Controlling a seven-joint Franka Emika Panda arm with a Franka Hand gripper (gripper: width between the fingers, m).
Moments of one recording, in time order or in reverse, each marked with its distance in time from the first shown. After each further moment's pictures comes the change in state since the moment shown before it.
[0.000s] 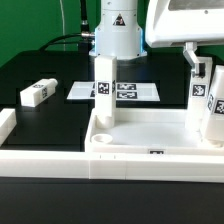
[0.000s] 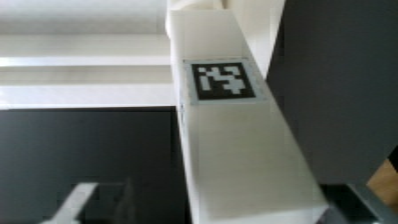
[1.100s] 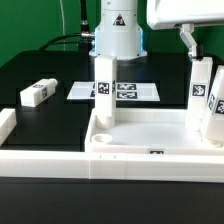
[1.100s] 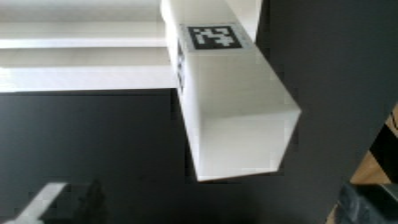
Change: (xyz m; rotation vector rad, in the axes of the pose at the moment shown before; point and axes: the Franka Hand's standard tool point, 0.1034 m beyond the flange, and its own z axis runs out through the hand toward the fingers) arm 0.014 -0.002 -0.019 0.026 -0.084 0.006
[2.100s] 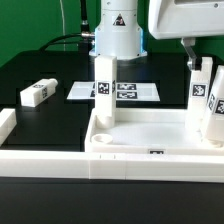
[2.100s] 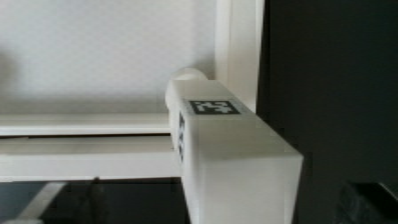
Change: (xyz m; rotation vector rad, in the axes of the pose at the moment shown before) arm -0.004 -0.001 0.014 0.002 -0.388 0.015
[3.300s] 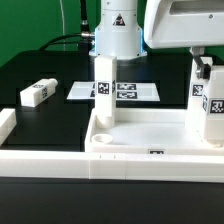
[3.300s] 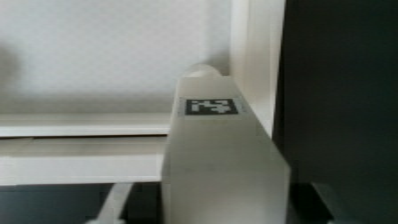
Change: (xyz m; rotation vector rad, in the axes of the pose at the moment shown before) arm 0.003 0.008 0.010 -0.016 0.010 0.020
